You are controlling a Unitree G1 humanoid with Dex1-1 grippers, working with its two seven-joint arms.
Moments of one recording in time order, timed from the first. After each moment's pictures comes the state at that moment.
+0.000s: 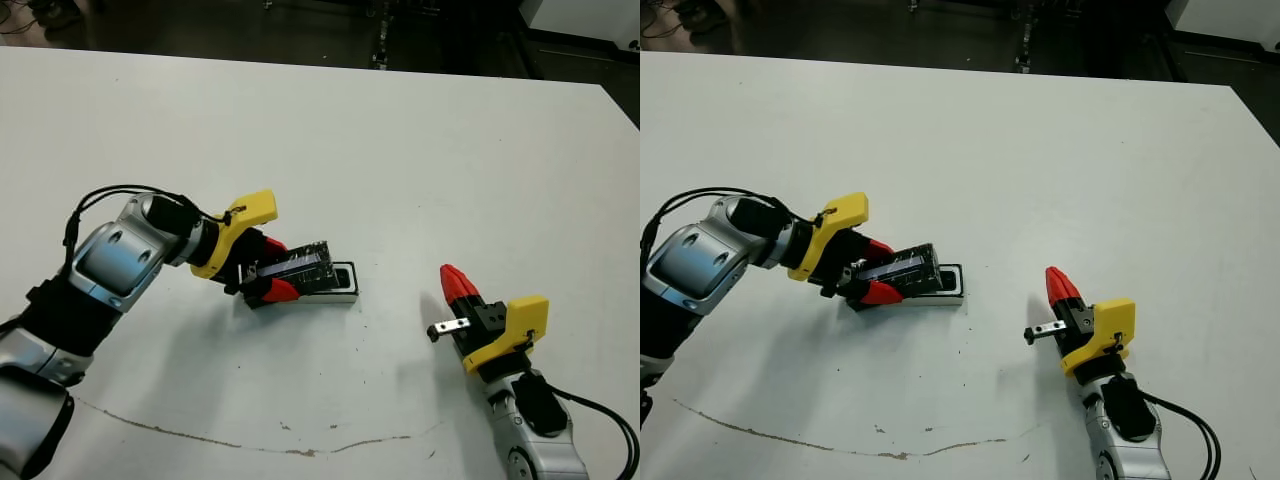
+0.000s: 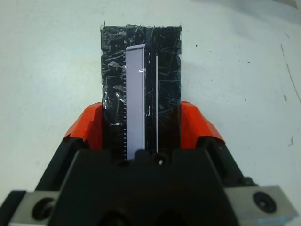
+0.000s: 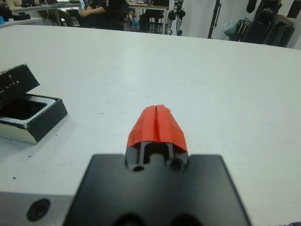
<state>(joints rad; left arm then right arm) -0.69 0.64 -0.47 0.08 -0.20 0.65 -1.20 0.20 -0.16 -0.02 -0.20 0.17 -0.02 0.28</state>
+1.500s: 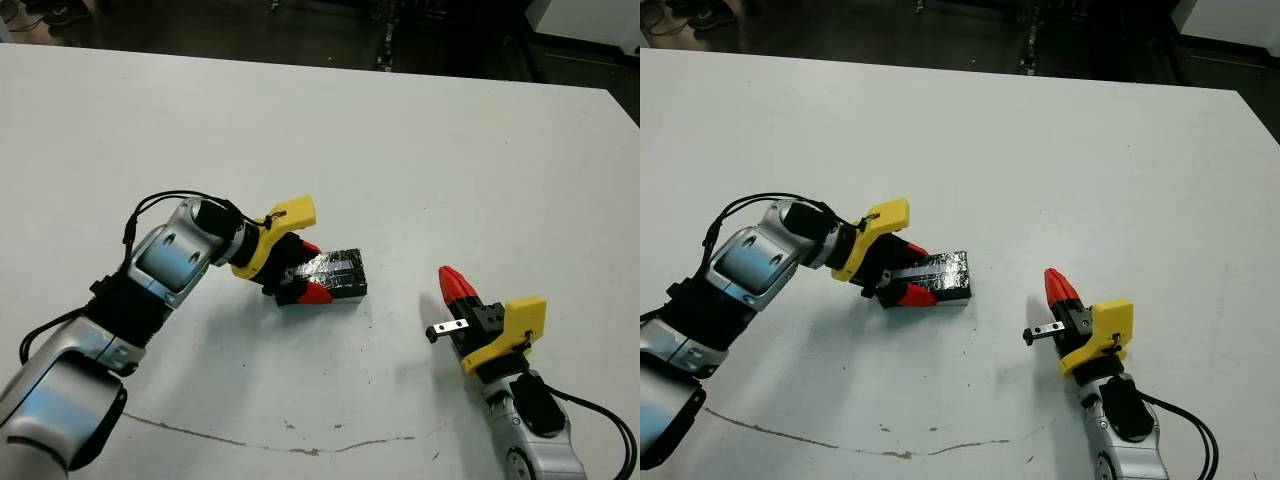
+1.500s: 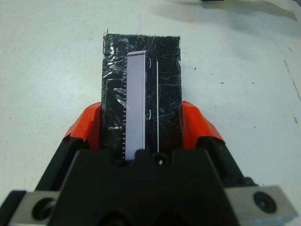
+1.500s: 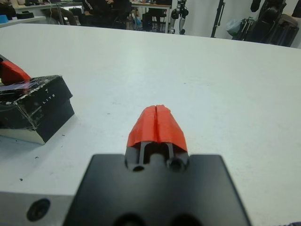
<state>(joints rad) -0.74 0.45 -0.50 0.23 -0.12 0.59 -1.19 0.20 -0.16 -0.01 -0.19 0.17 -0.02 0.28</state>
